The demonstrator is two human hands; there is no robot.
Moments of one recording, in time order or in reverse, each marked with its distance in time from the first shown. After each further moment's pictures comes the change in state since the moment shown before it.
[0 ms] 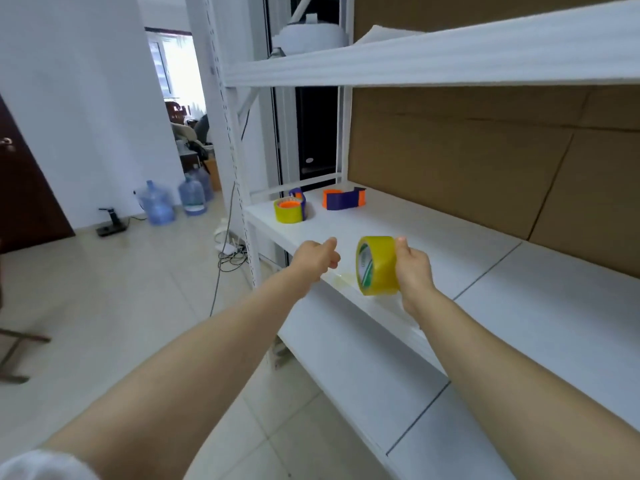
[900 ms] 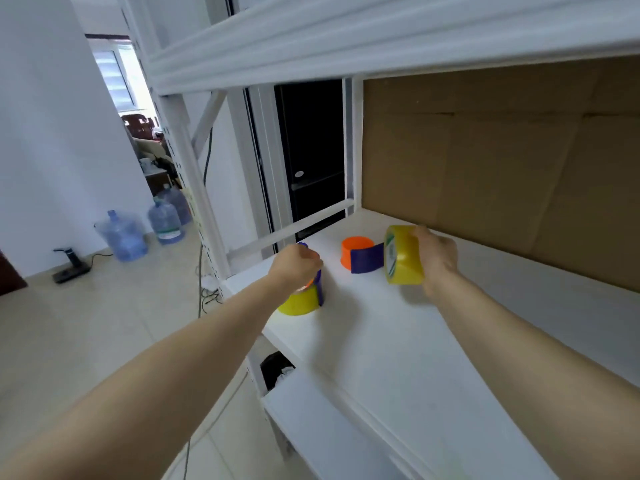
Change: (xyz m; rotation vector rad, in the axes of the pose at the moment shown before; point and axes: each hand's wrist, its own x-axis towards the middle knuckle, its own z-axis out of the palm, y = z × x) left_hand 0.371 0.023 -0.077 0.311 0.004 0.111; right_hand 0.303 -0.065 0.169 0.269 0.154 0.097
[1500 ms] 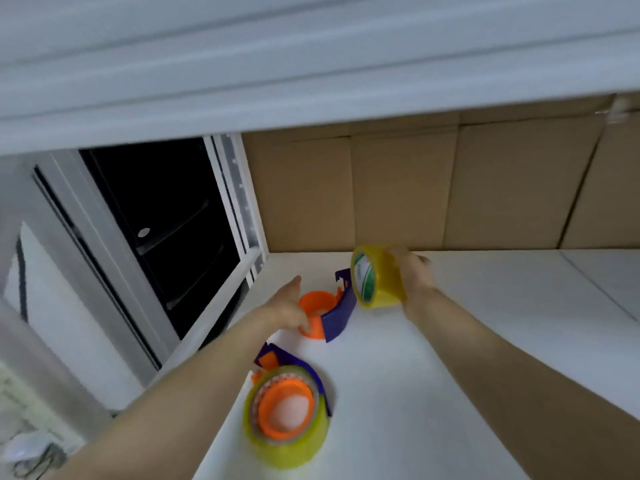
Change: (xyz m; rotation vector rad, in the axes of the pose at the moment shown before) left_hand 0.209 0.011 0.055 0.428 -0.692 0.424; right_hand 0.060 0.001 0.063 0.166 0.463 -0.044
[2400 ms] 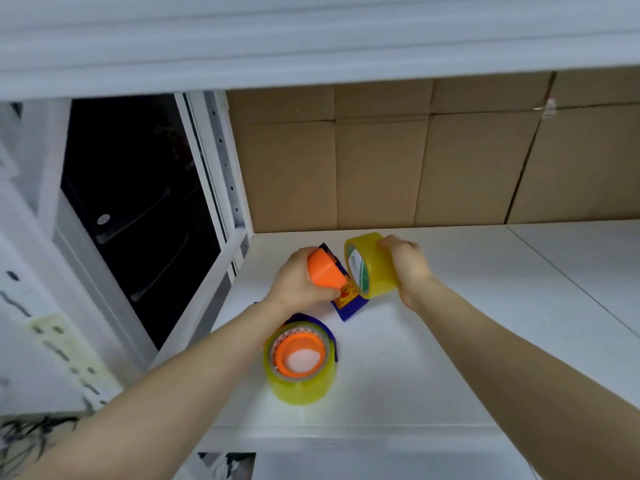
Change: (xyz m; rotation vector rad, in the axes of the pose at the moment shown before) left_hand -0.062 -0.002 0.010 -0.224 0.230 0.453; right_hand -0.058 0.019 0.002 -0.128 0.094 -0.053
